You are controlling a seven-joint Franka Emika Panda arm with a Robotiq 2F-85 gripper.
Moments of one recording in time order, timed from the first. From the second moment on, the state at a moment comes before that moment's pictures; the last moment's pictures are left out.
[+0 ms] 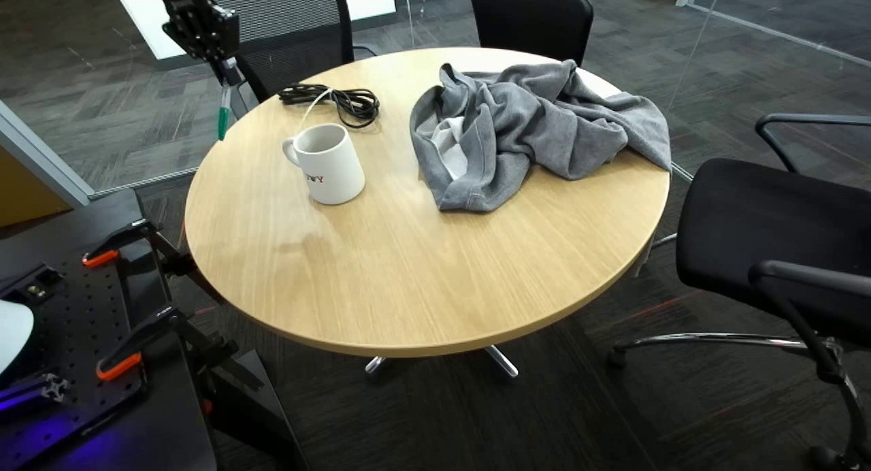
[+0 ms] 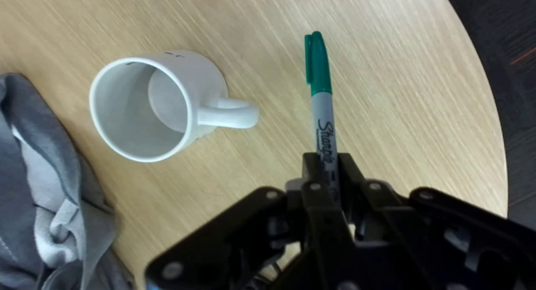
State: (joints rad) arm 0.19 -0.03 0.18 -2.48 -0.19 2.40 -0.07
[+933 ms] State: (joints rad) arm 0.19 0.26 0.19 -2.44 -0.18 2.55 -0.13
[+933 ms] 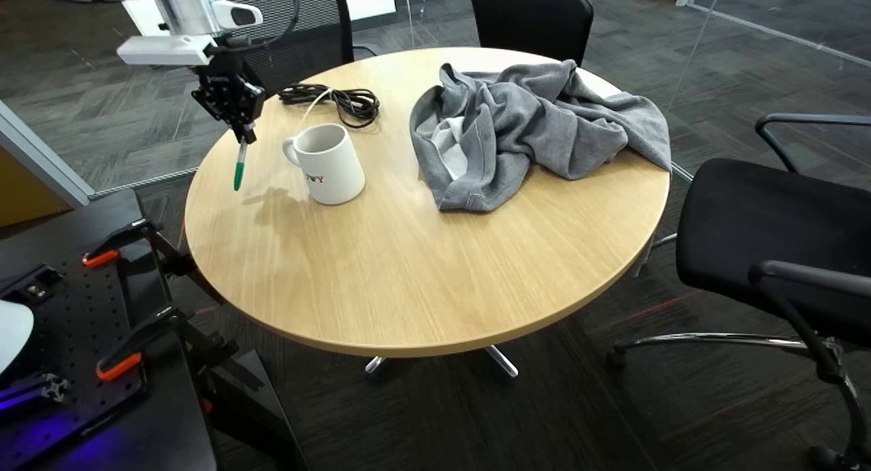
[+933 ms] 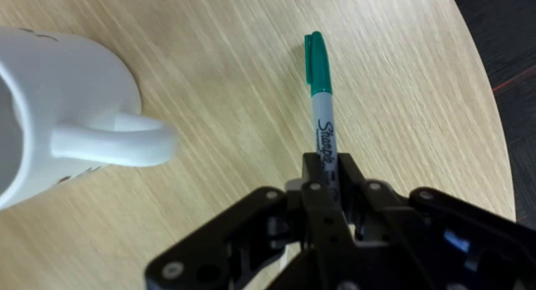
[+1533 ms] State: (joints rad) arm 0.23 0.37 0.19 -2.38 -0.18 2.55 -0.13
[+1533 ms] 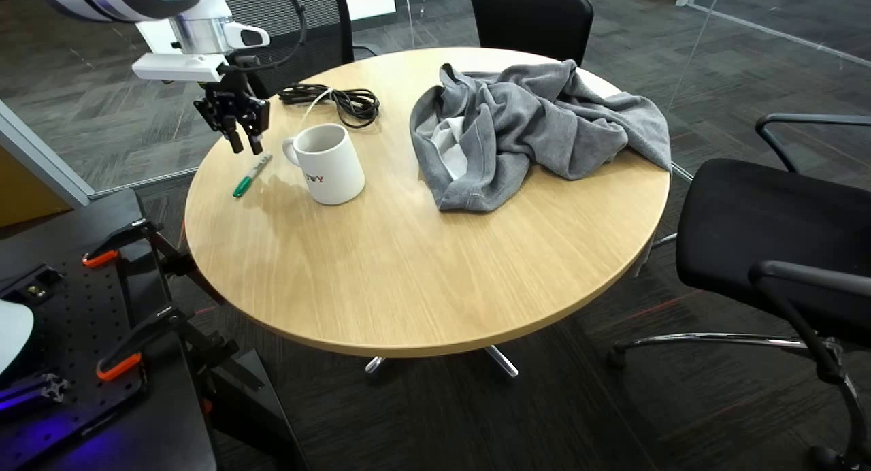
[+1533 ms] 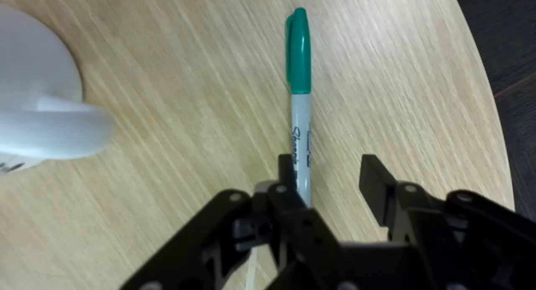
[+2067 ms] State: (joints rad) arm 0.25 0.31 0.18 -2.39 -0.23 2.59 -0.03
